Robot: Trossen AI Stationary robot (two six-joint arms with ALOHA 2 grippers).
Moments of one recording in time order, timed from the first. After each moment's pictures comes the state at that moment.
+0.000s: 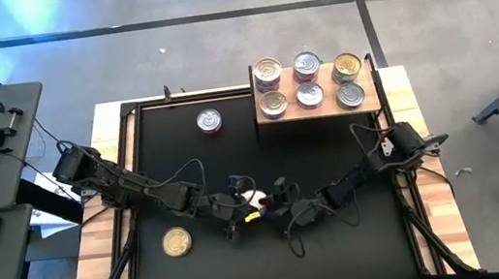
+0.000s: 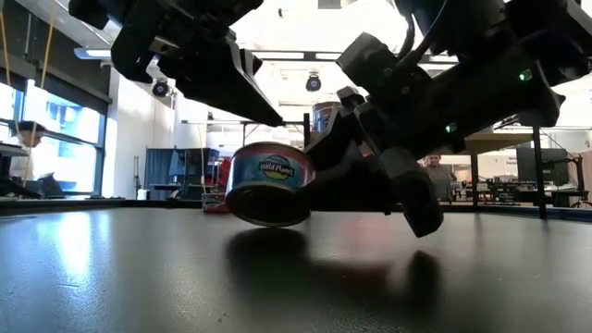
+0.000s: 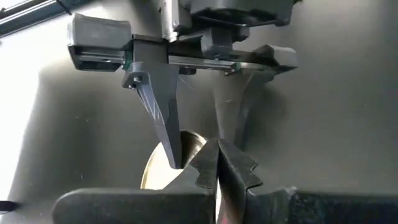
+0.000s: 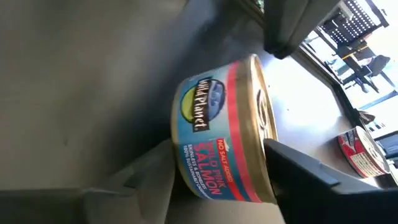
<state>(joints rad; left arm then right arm) -0.33 1.63 0.89 0.06 -0.27 0.12 0.39 2.00 0.84 0.66 0.55 -0.40</state>
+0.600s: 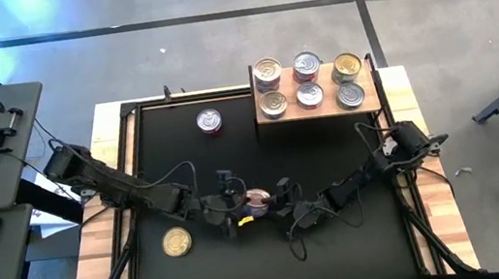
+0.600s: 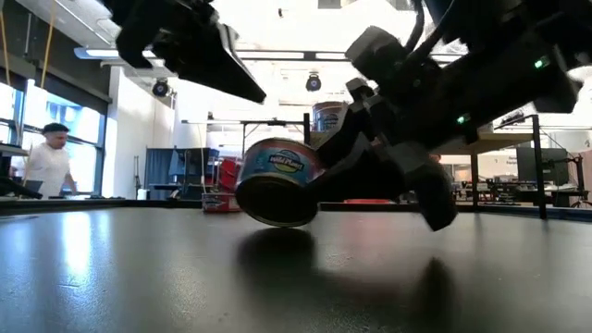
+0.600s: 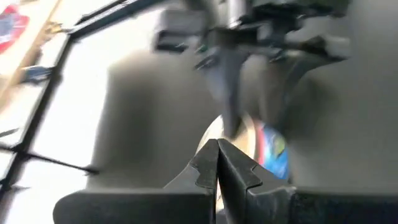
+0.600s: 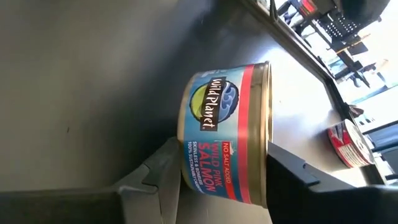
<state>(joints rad) -0.38 1.55 0.88 -0.03 -0.51 0.10 0.42 1.96 0.84 0.59 0.60 -0.39</state>
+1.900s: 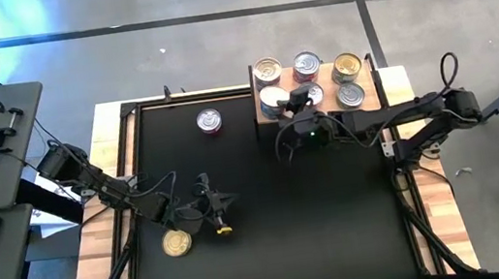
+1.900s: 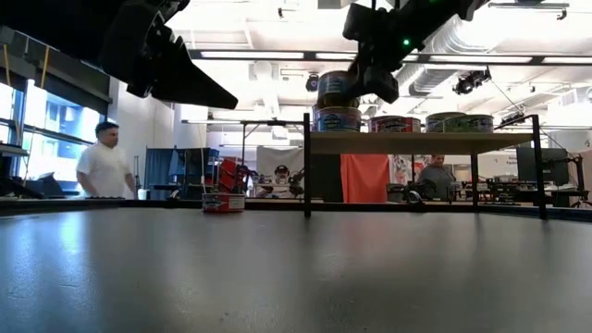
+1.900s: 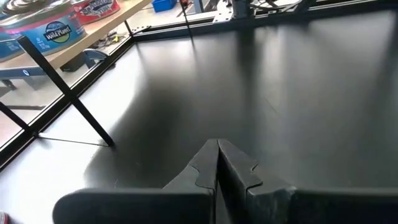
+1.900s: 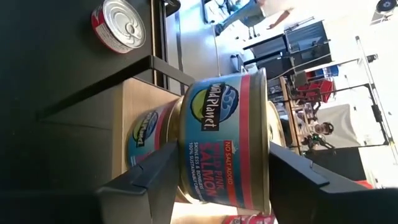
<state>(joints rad) -0.49 1.49 0.58 0.42 -0.80 -0.13 -0.07 1.42 0.98 -0.07 0.77 -0.79</state>
